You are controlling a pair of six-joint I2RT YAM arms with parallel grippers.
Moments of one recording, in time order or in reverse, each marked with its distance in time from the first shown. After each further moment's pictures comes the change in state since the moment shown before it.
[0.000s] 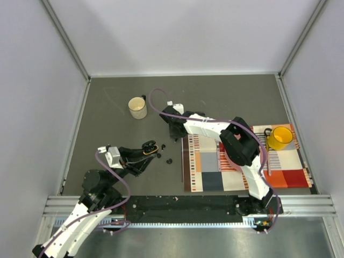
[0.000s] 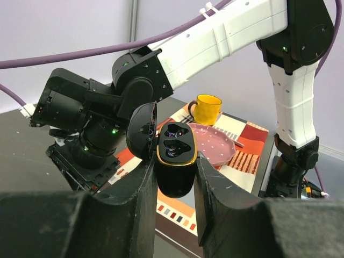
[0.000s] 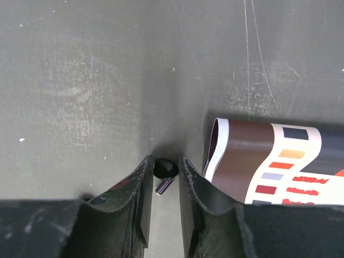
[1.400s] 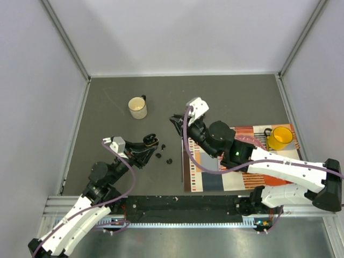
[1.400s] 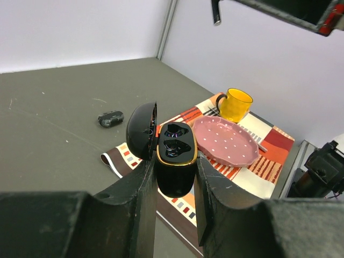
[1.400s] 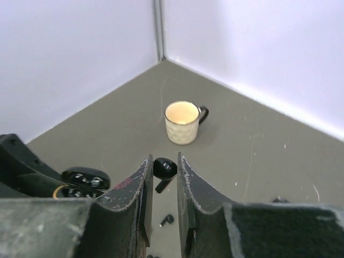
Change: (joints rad) left arm 0.000 0.172 0.012 0.033 -0.155 -0.050; right arm 0.290 -0.952 -0.554 0.742 0.135 -0.647
